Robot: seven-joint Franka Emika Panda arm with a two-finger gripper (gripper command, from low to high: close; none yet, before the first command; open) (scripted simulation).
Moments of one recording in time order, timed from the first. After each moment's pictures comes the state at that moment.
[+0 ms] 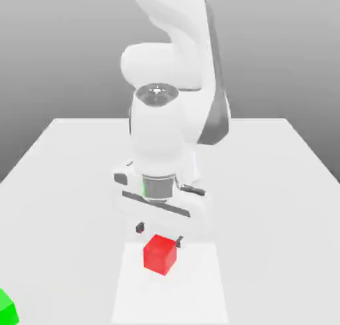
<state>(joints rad) -0.16 0.12 0.09 -2.82 -0.05 2.94 1.26</state>
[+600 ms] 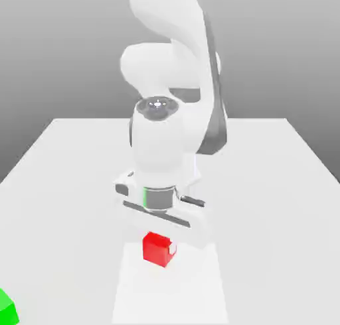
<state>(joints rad) -0.15 0.04 0.09 -2.83 -0.01 2.87 1.23</state>
